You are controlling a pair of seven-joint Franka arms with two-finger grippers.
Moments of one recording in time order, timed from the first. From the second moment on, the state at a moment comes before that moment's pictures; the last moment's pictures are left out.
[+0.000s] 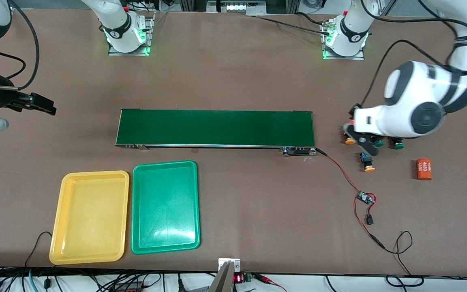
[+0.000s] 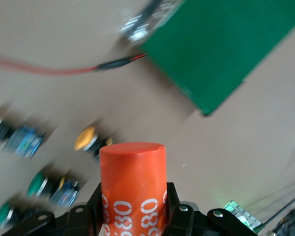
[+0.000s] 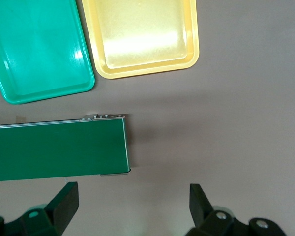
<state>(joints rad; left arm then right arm) 0.17 0.27 -0.42 -1.88 0.04 1.75 0.62 -0.02 0.13 0.04 -1.53 -0.02 1.55 0.11</state>
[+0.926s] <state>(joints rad) 0.06 0.39 -0.56 -2.13 0.15 2.37 0.94 -0.02 0.17 0.04 -1.53 -0.02 1.53 0.10</state>
